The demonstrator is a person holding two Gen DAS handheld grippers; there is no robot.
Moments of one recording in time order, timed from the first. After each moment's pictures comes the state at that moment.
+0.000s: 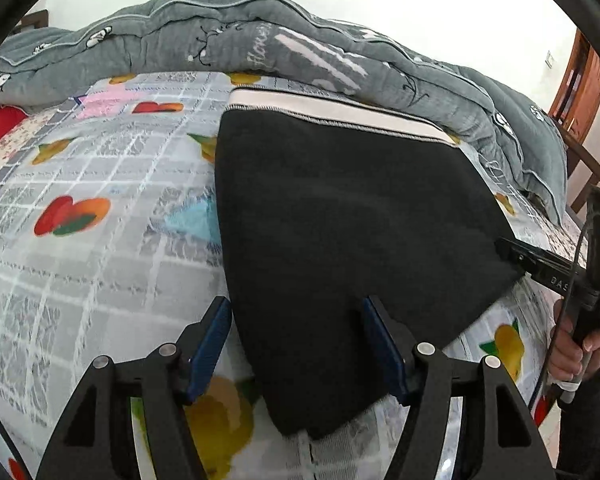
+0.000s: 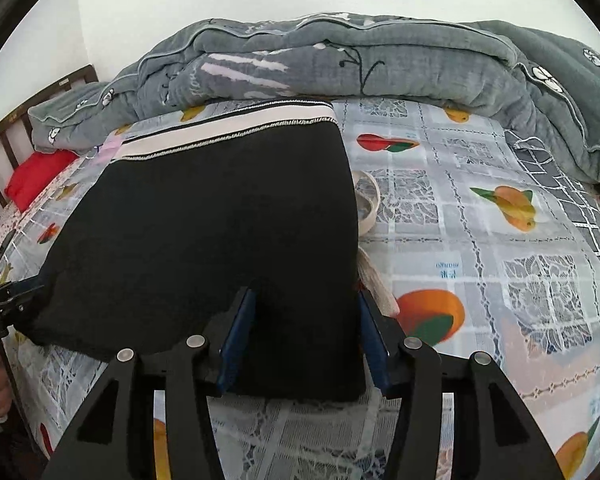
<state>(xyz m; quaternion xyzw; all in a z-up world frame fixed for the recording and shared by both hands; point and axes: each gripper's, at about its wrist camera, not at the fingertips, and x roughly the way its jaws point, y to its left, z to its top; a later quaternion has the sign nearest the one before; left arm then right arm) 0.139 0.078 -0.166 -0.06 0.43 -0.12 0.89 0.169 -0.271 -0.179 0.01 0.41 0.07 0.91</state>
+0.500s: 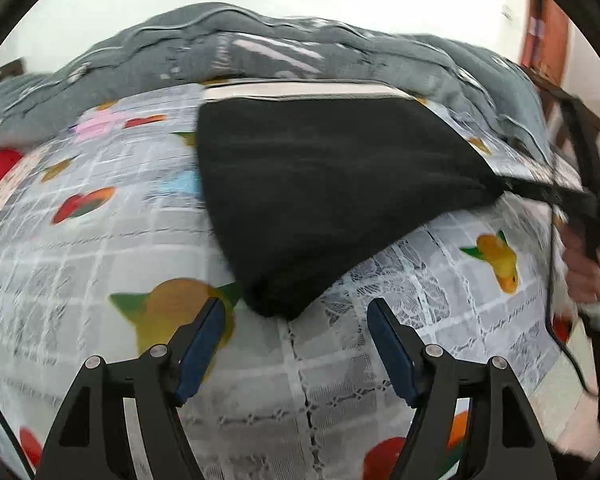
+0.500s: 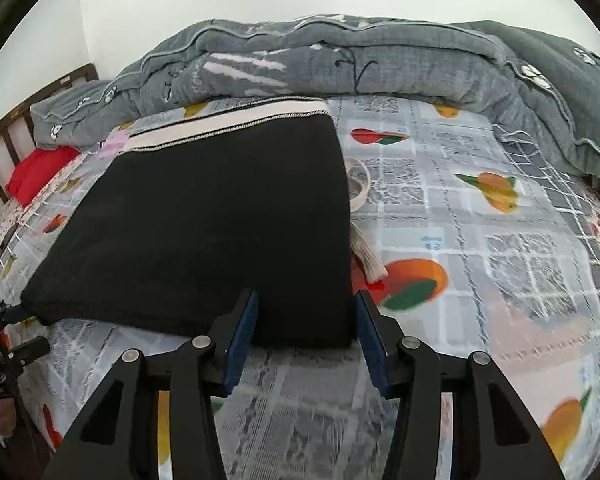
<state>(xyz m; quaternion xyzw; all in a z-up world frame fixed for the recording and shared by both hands) 0.075 0.067 -0.167 0.02 0.40 -0.14 0.90 0.138 -0.275 -0.169 0.01 0.41 0.06 0.91</state>
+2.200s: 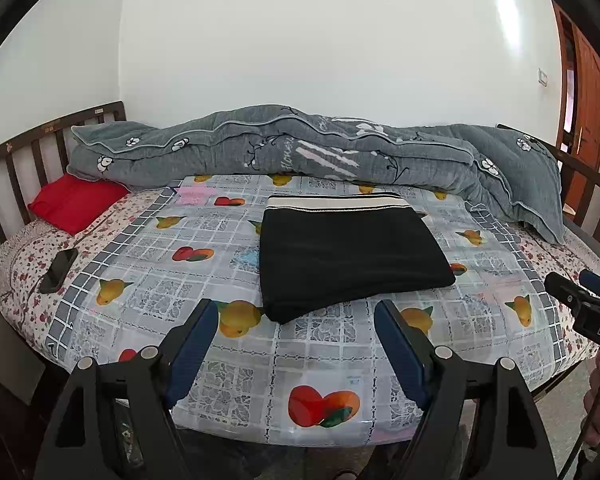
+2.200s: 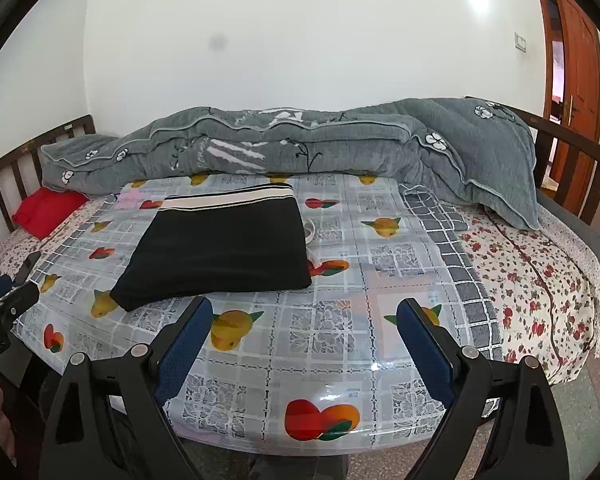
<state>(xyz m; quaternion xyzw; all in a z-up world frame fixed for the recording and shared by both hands) -0.069 0.023 -0.019 0.00 0.29 0.01 0.96 -0.060 -0.272 -0.029 0.00 0.32 -0.02 0.95</state>
